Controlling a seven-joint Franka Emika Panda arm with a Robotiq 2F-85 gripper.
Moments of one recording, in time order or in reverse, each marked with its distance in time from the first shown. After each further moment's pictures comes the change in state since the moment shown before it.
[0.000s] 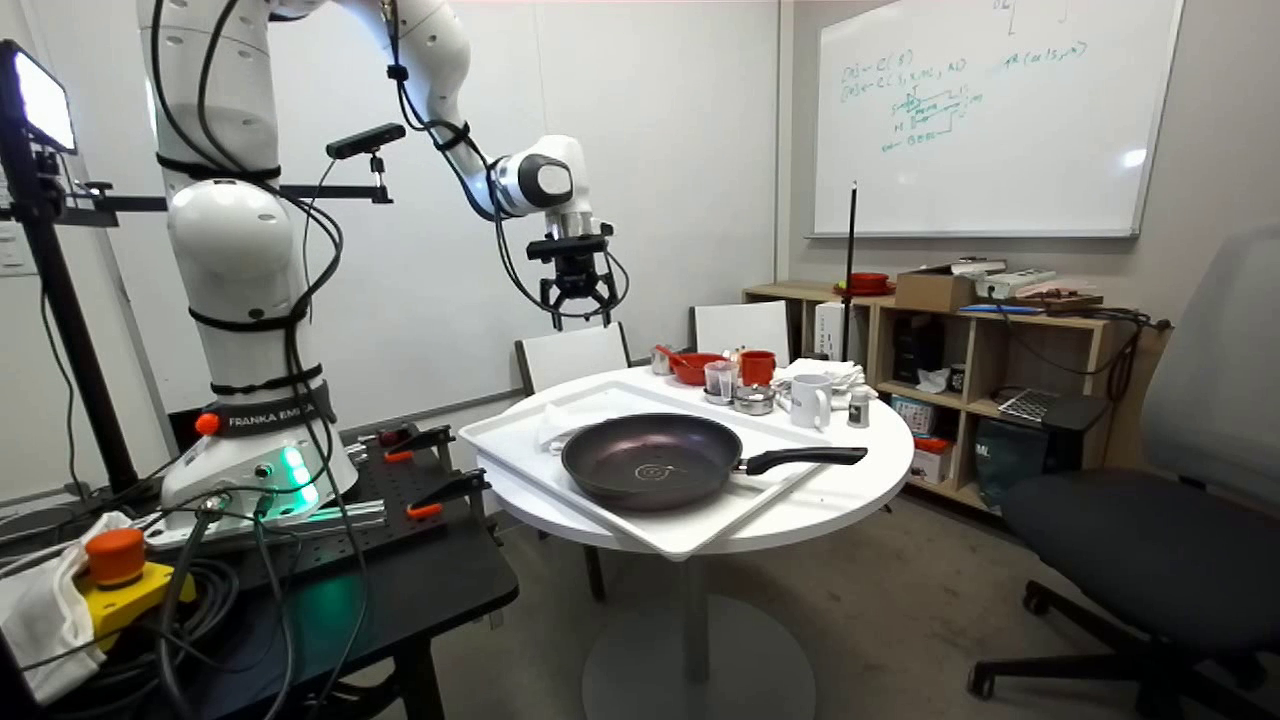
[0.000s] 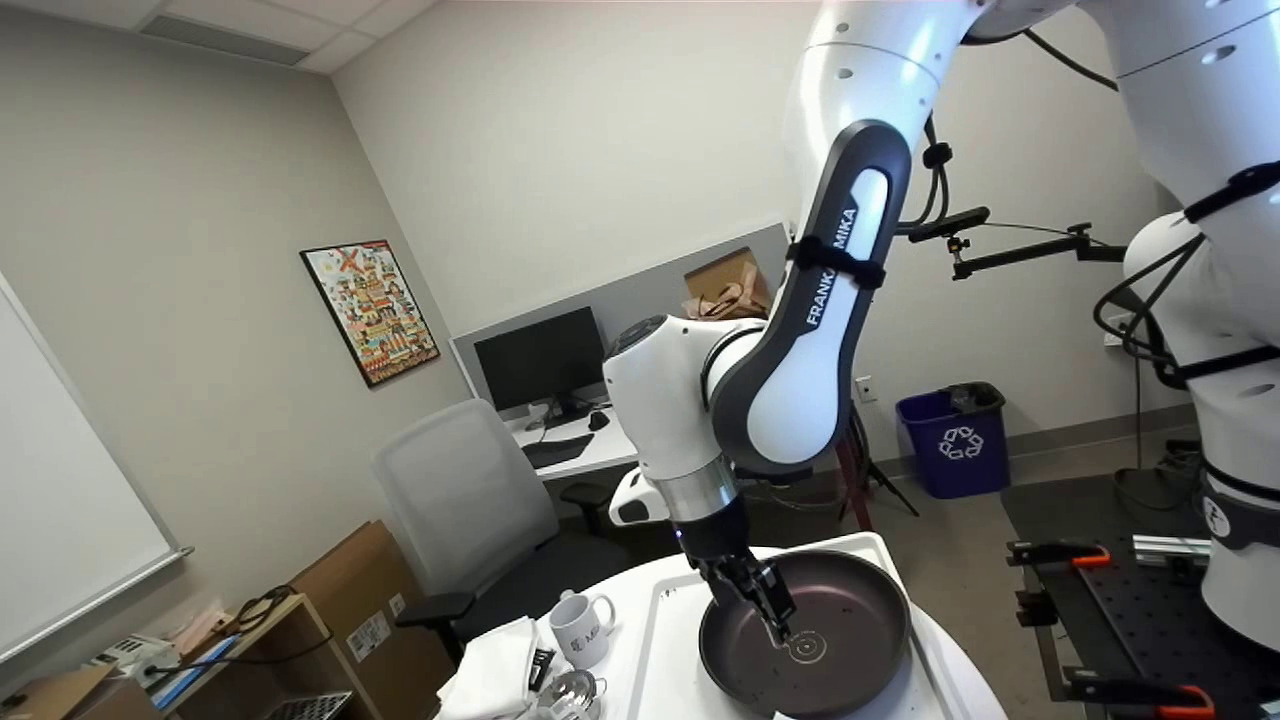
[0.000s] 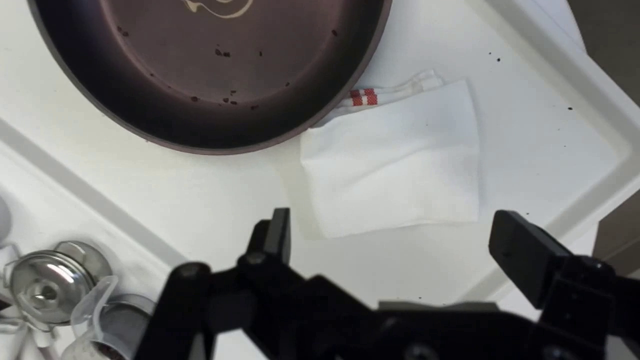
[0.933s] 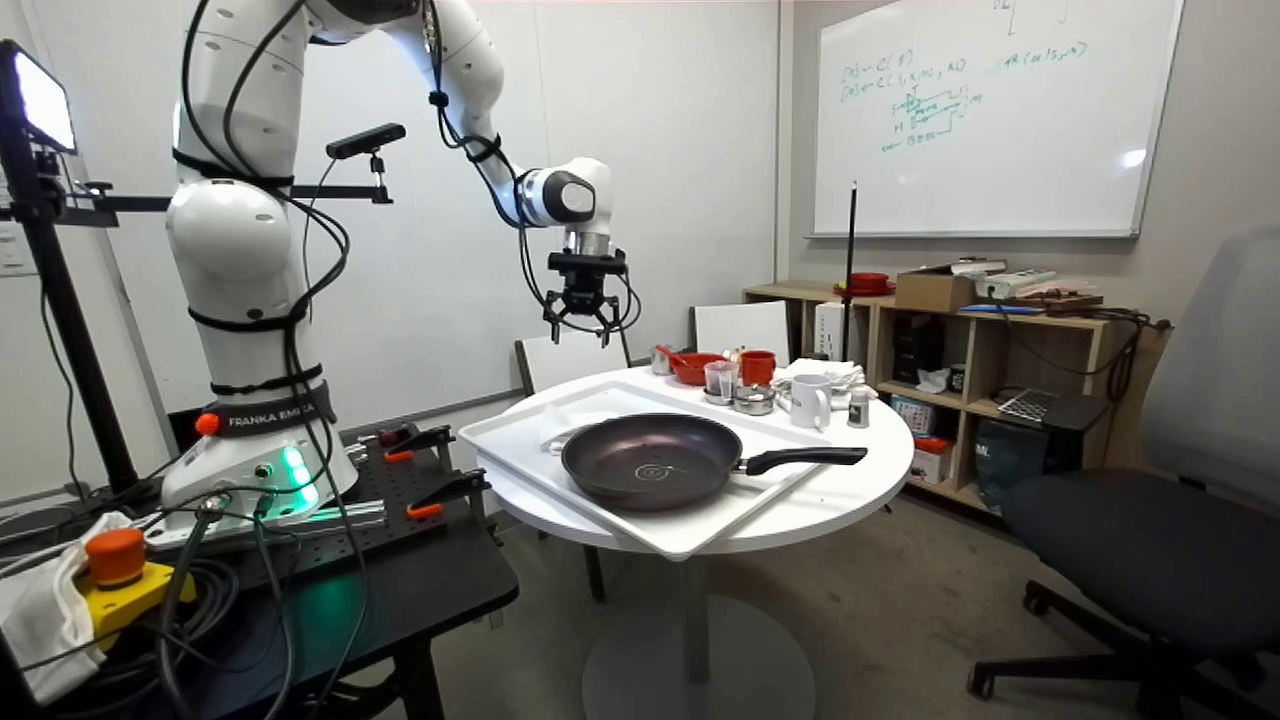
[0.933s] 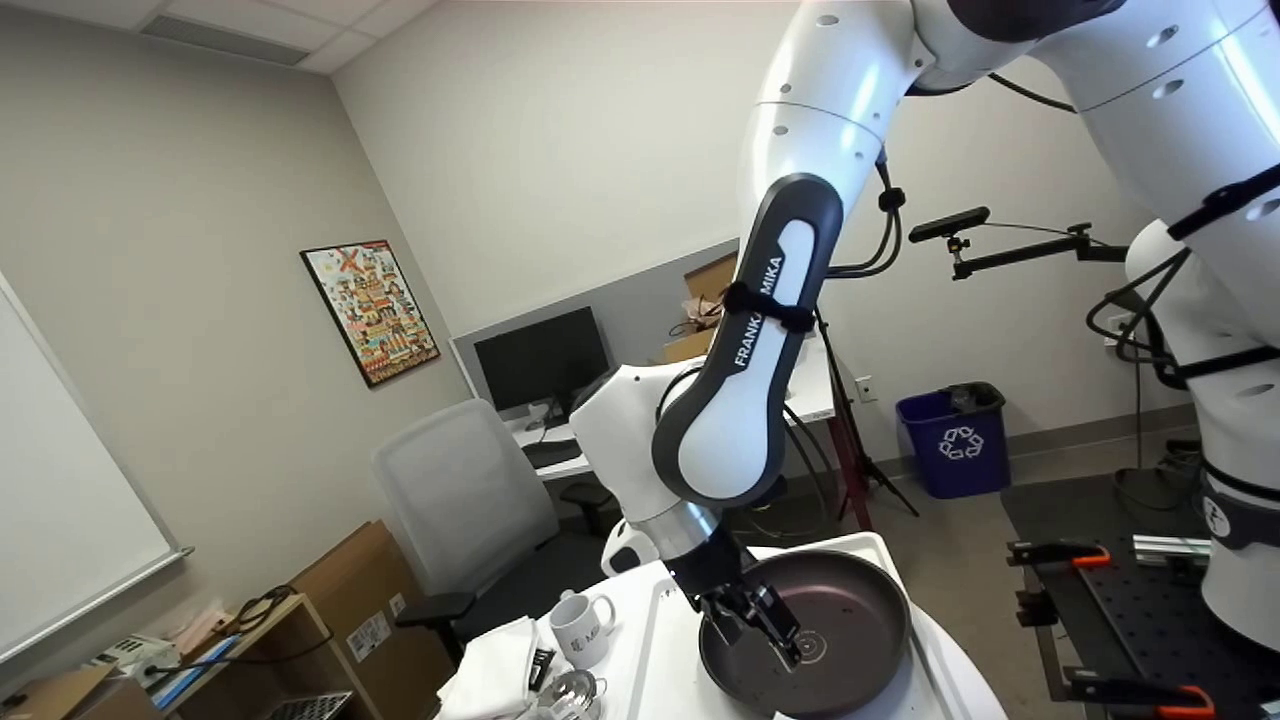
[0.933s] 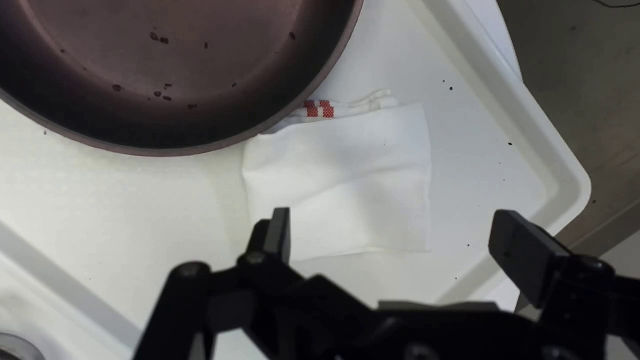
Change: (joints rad) arm -0.019 0.157 0.018 0.156 0.087 -0.176 -0.199
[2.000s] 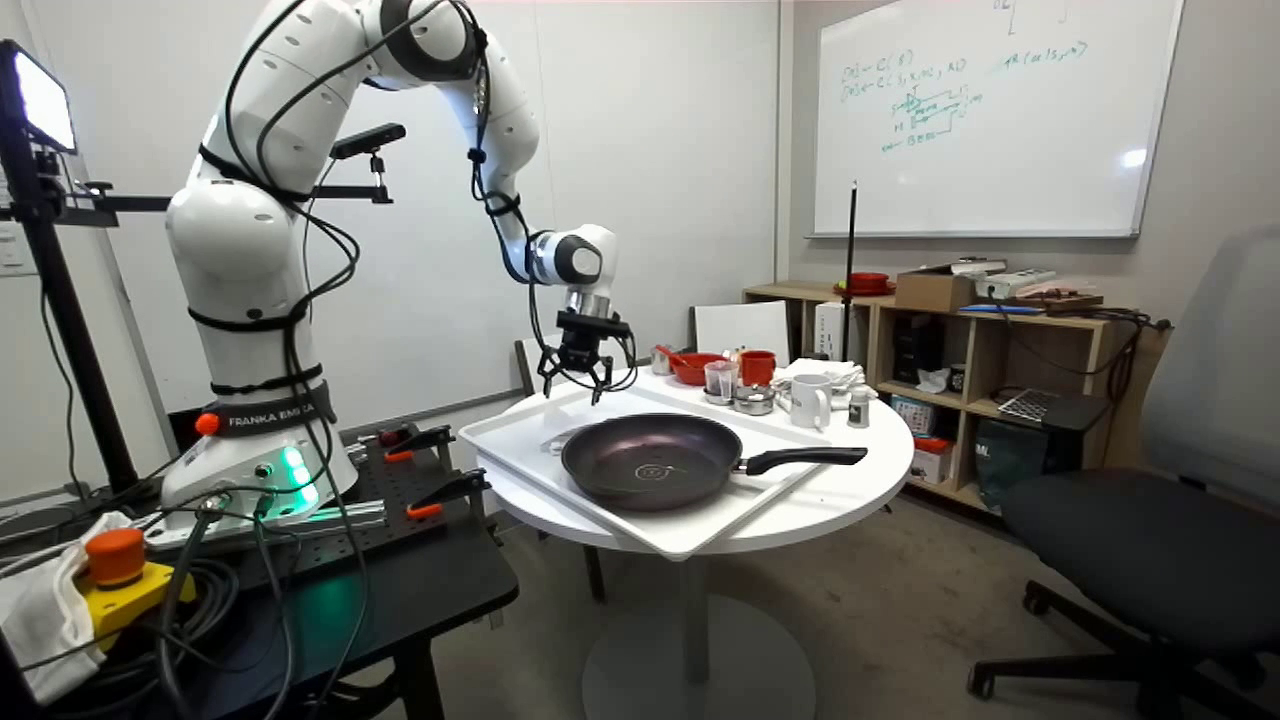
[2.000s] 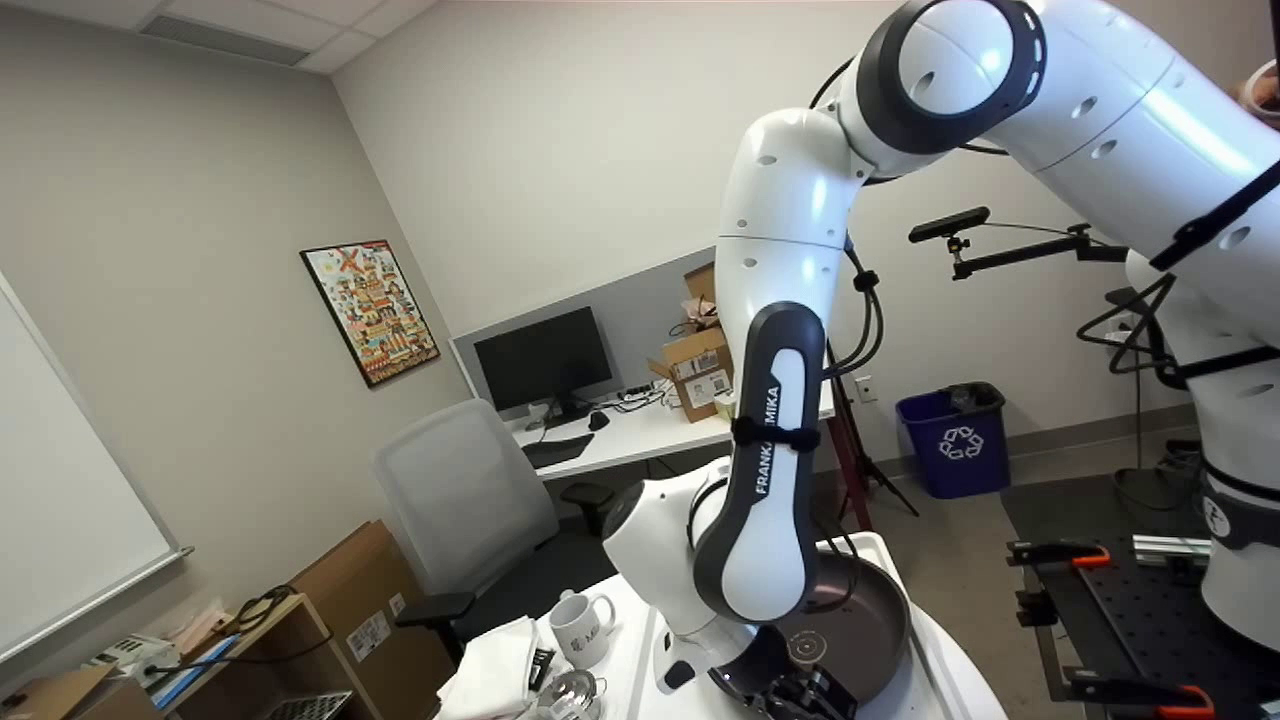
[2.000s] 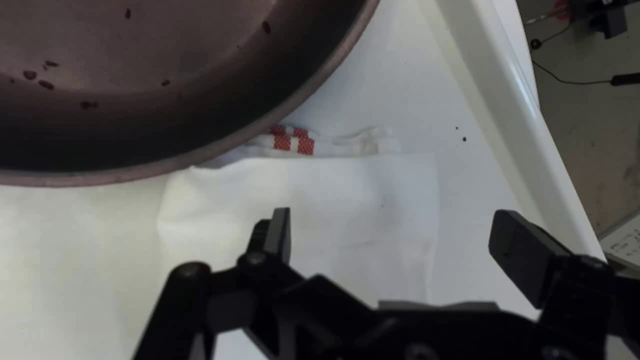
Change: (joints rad) arm -0.004 0.267 0.016 0.058 -0.080 0.055 -0.100
